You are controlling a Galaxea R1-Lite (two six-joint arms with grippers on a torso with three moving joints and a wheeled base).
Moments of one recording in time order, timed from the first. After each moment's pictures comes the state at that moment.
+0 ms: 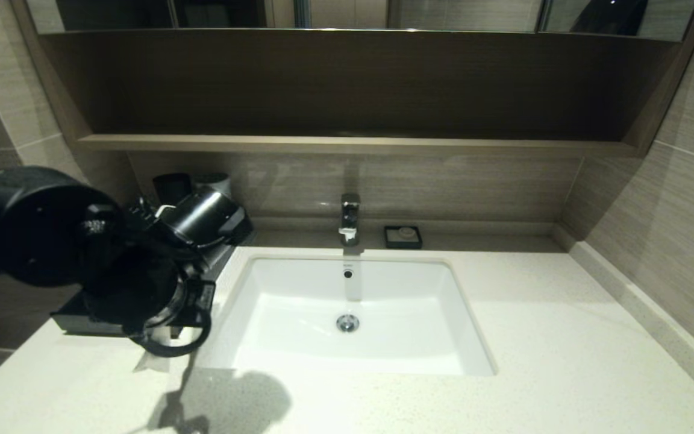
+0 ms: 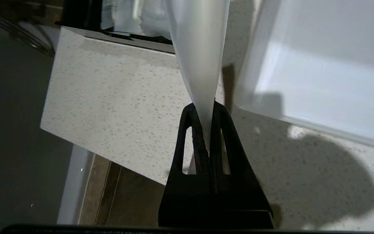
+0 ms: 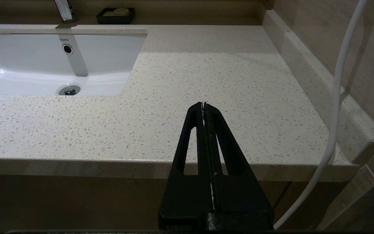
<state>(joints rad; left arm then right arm) -0.55 1.68 -1.23 0.70 0.68 -0.50 0.00 0.00 0.00 0.00 0.00 0.00</state>
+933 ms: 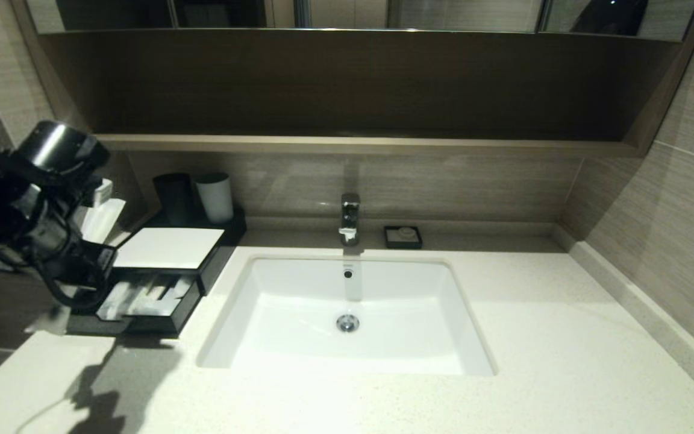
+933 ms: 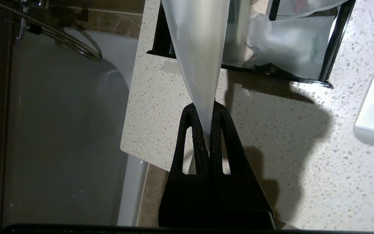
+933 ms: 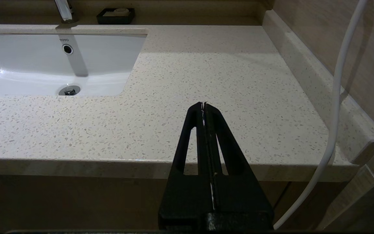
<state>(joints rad) -0.05 1.65 -1.34 0.67 0.44 0.06 0.00 0.00 0.00 0.00 0.00 0.00</state>
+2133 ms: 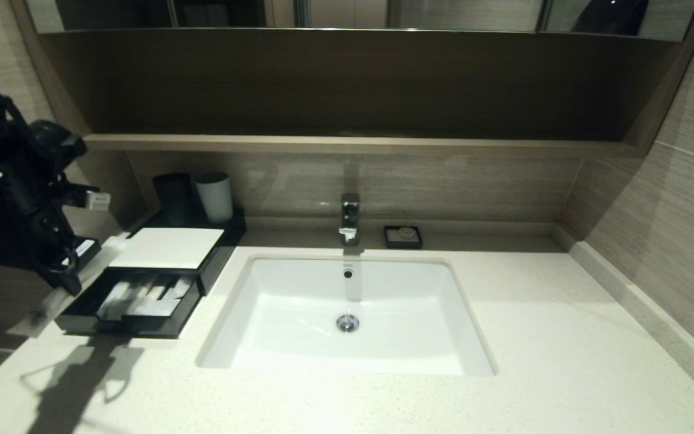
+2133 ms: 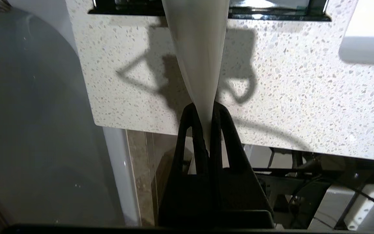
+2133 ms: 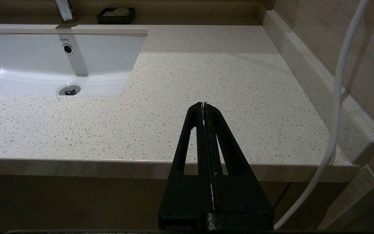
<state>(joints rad) 0.15 1.98 -1.93 1.31 0.10 0.22 0.00 0.00 0.00 0.00 0.00 0.00</state>
